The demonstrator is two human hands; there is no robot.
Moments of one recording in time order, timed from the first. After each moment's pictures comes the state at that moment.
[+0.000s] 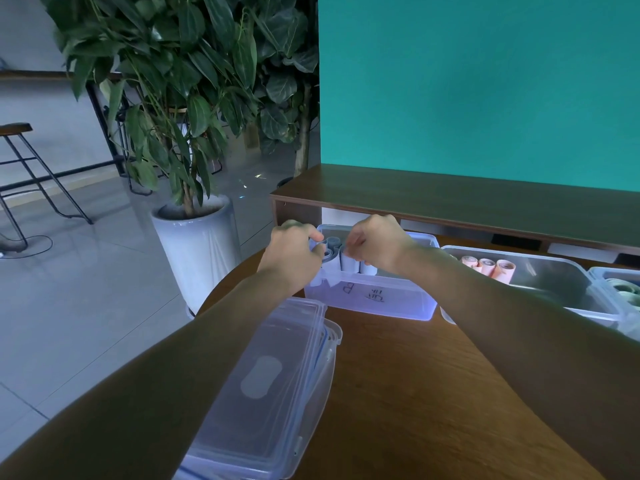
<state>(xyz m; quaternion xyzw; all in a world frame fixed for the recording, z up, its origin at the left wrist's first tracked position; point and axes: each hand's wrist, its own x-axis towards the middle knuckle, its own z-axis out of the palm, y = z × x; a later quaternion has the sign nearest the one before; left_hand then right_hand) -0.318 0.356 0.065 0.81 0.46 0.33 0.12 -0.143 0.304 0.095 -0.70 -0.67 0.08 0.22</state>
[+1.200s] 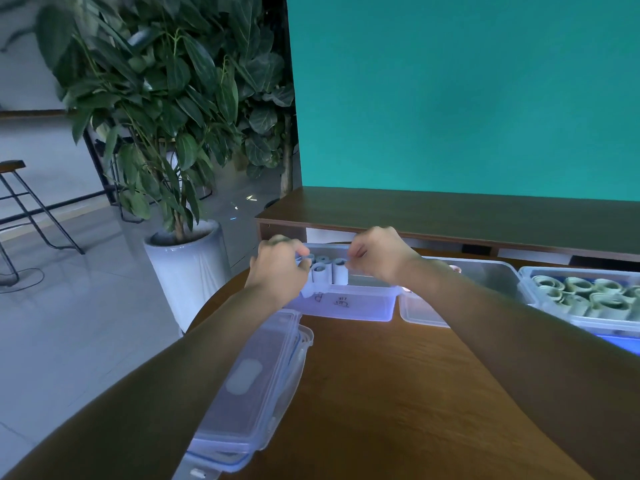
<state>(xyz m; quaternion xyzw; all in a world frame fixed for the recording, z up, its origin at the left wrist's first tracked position) -0.310 0.307 0.092 0.82 0.47 0.32 0.09 -0.119 0.232 0.126 -0.71 -0.66 0.06 0.24</state>
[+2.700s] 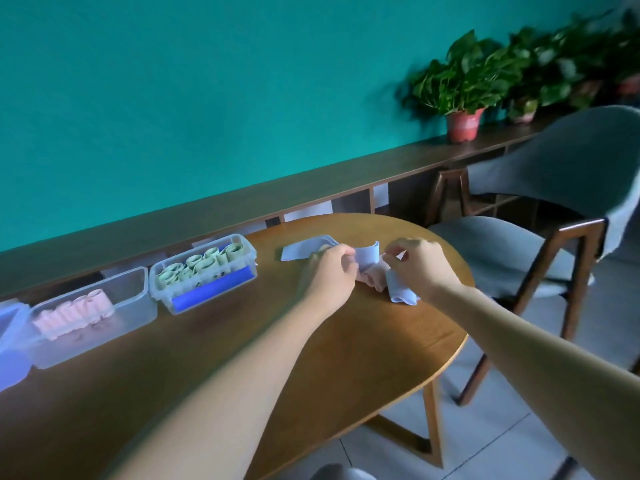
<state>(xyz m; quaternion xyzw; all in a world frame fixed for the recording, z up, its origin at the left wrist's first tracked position) 0.103 -0.177 0.061 0.94 0.08 0.23 0.25 0.191 -0.348 0.045 -0.90 -0.24 -0.13 0.33</state>
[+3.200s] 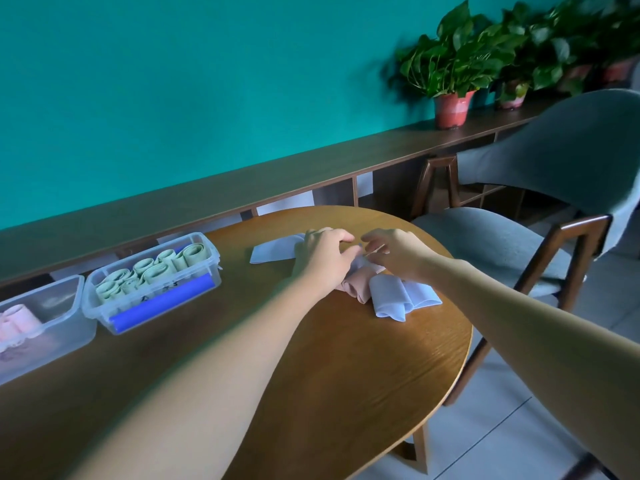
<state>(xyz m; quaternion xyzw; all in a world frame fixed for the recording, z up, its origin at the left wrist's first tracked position) 0.191 -0.179 0.053 0.95 0.06 0.22 0.22 0.271 -0.333 0.044 -0.91 -0.29 0.03 0.29</state>
